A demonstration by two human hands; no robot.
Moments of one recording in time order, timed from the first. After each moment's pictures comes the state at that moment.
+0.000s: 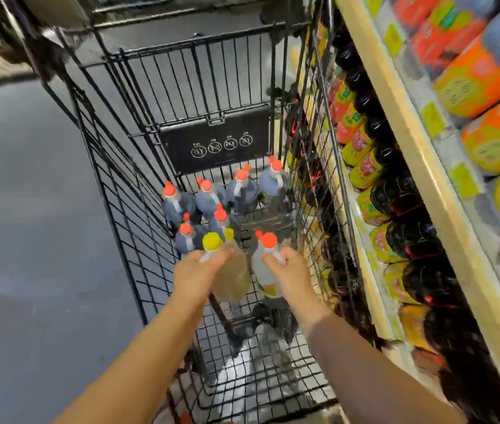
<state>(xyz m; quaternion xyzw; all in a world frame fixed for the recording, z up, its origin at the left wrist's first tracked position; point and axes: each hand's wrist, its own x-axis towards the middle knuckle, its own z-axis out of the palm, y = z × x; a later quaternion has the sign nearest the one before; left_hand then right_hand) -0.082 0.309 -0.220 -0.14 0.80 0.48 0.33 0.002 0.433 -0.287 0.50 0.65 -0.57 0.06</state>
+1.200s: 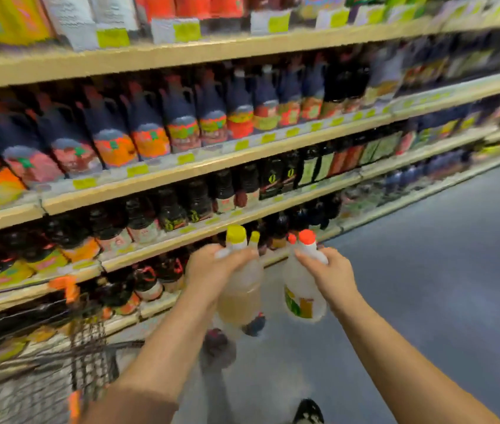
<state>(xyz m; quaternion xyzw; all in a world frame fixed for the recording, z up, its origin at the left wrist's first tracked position) 0.352 0.061 -0.080 0.65 0.47 0.16 0.57 0.484 -0.077 -0.120 0.83 0.14 -0.20 -0.50</state>
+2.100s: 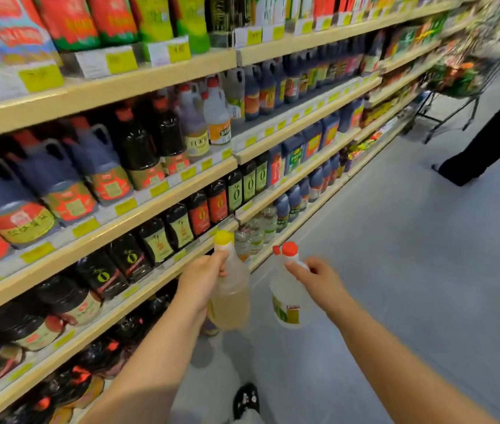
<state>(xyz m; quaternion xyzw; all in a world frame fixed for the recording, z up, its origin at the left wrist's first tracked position) 0.842 -0.050 -0.094 0.68 0.37 0.05 0.63 0.921 -0.235 -0.127 0.84 0.03 -0.20 -0.50</state>
